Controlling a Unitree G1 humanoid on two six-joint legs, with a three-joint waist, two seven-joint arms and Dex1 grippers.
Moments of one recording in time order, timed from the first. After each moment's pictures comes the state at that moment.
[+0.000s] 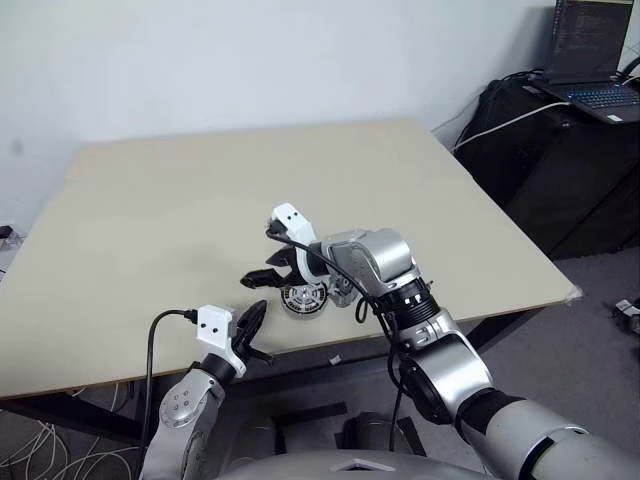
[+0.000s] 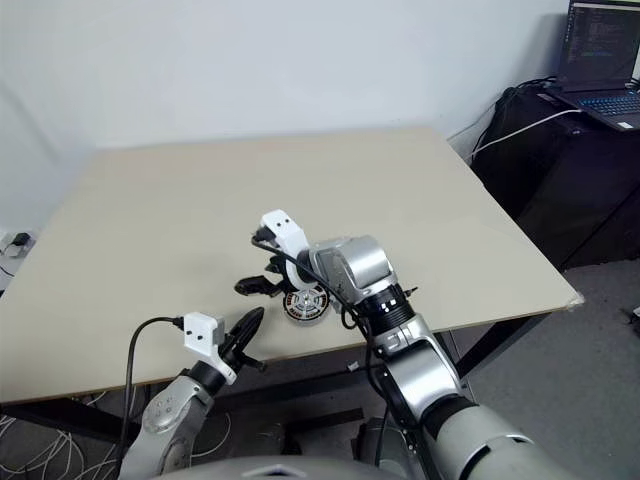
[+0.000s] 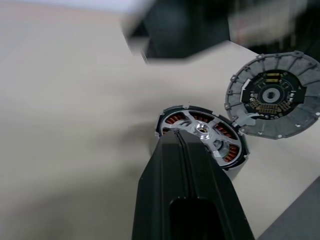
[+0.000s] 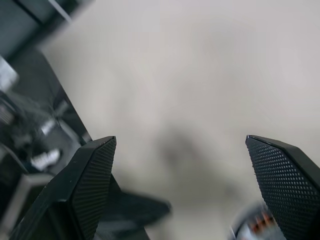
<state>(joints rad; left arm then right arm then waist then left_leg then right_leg) 0.35 0.14 -0.09 -0.19 -0.24 0.01 -0.41 -0.78 0.05 0.22 0.23 0.23 1.09 0.67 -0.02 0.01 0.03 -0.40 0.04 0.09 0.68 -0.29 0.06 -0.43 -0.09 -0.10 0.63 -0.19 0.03</state>
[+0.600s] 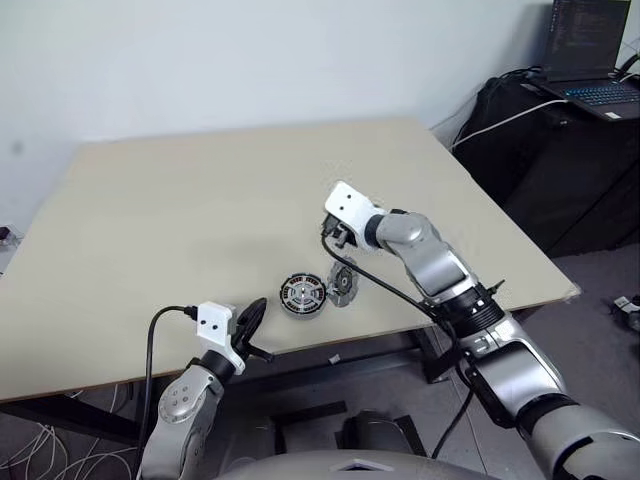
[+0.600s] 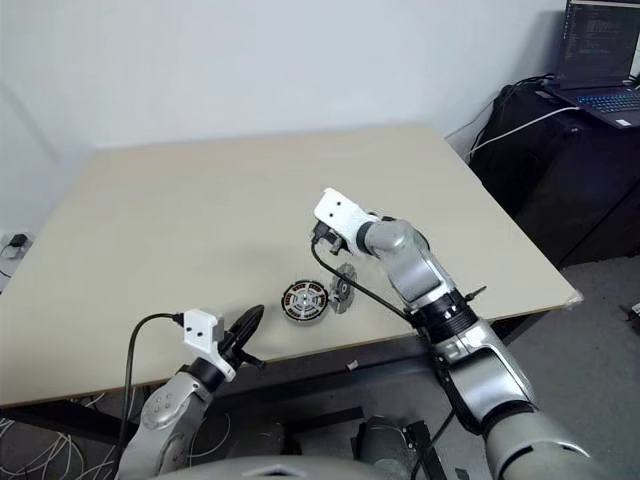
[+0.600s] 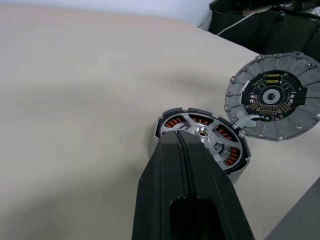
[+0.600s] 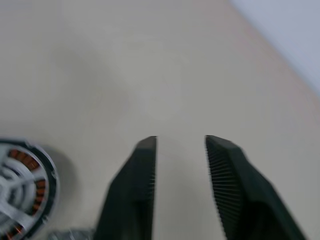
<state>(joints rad) 0.32 0.16 -0.09 -0.18 -0.25 0.02 -0.42 -0.65 -0.38 0.41 0.12 -0.13 0.56 0.57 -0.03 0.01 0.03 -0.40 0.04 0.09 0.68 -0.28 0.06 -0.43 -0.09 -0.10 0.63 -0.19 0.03</state>
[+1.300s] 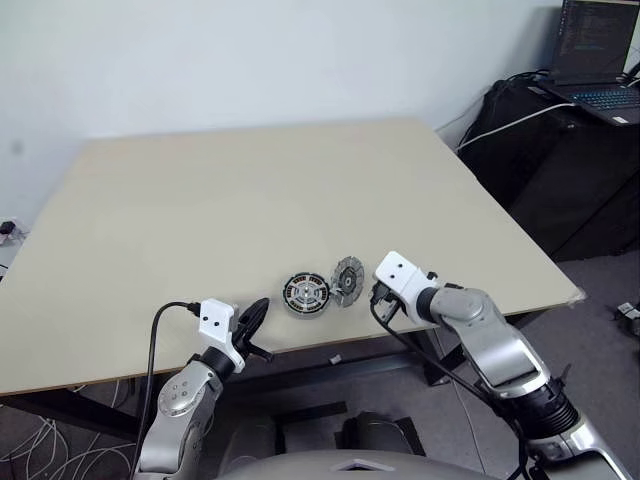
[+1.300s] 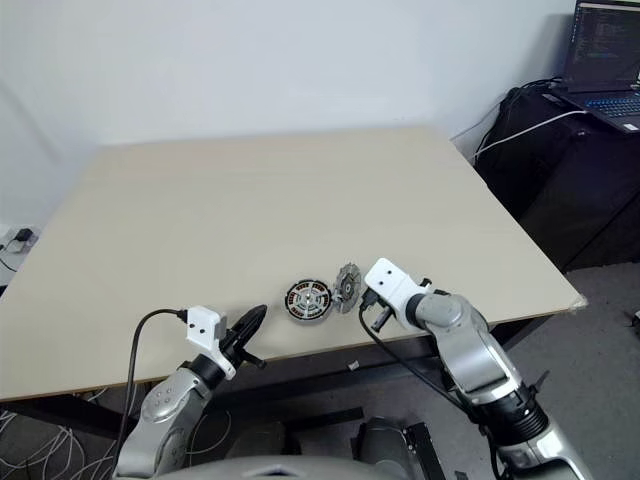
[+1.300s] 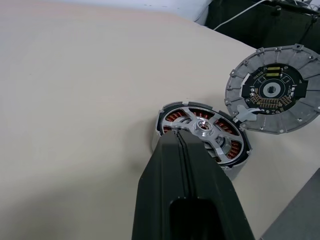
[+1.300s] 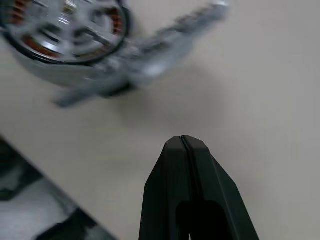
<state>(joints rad) 0.30 0.17 -0.08 -0.16 -0.25 0.05 -0.46 -0.17 -0.51 0.31 -0.37 -0.09 0.86 0.62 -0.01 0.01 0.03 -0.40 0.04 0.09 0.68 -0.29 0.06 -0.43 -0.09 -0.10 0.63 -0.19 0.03</state>
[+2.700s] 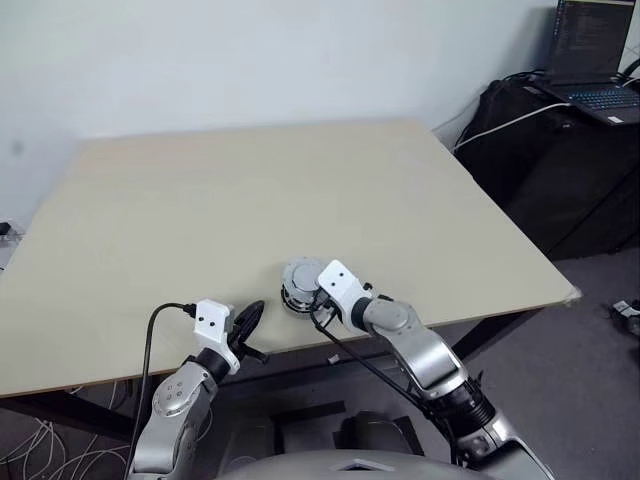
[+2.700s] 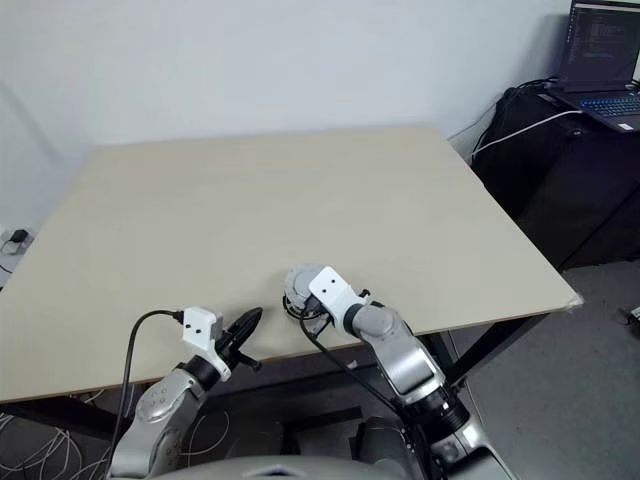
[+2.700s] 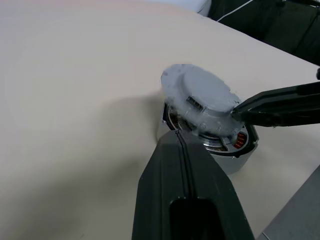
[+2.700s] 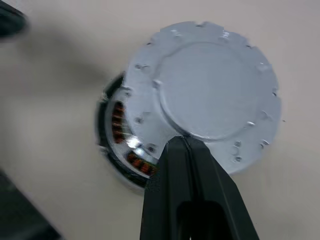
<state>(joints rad) 0.30 0.19 -0.06 -0.16 -0.26 0.08 -0.46 -0.20 -0.21 0.44 -0.17 -0.06 0.69 0.46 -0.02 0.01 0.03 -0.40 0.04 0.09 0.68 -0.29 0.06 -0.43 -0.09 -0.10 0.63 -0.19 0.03</state>
